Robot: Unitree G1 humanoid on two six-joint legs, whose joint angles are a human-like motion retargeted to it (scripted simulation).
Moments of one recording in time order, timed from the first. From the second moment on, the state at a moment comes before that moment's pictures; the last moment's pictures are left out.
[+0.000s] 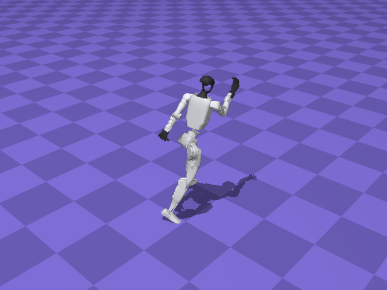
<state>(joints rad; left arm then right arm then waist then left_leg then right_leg) 0.55 0.12 0.11 1.53 1.20 0.04 -0.89 -1.18 -0.20 -0.04 0.17 1.29 -0.51 0.36 0.48 -0.18 -0.18 -1.11 0.33 0.10 0.62 0.01 -0.10 -0.17 -0.18 -0.72 0.16 0.08 0.26</state>
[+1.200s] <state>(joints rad) 0.57 0.14 0.22 1.44 1.08 0.06 -0.75 -0.87 -0.22 0.03 0.19 1.28 -0.42 0.33 0.16 -0.13 -0.17 -0.71 0.05 0.45 0.05 -0.04 0.01 0.01 -0.06 -0.19 0.10 -0.29 0.06</state>
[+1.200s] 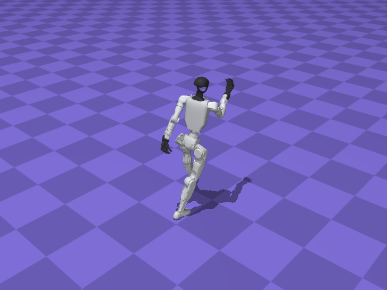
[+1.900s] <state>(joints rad) -0.79 0.37 0.03 0.91 0.69 -0.58 -0.28 0.39 -0.20 -0.39 1.62 -0.36 -0.05 0.15 -0.21 0.05 -0.16 -0.12 -0.14 0.07 0.19 -0.25 0.13 -0.49 -0.16 -0.06 0.35 -0.01 0.08</state>
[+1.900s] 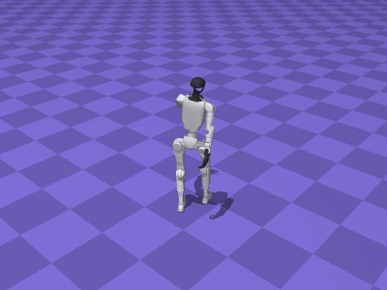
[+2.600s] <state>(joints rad) -1.09 0.68 -0.17 0.23 1.08 -0.58 0.56 0.42 -0.37 -0.63 1.03 0.79 0.02 0.63 -0.42 0.10 -0.14 -0.06 0.08 -0.15 0.20 -0.04 -0.11 -0.69 -0.36 -0.30 0.66 -0.20 0.04</state>
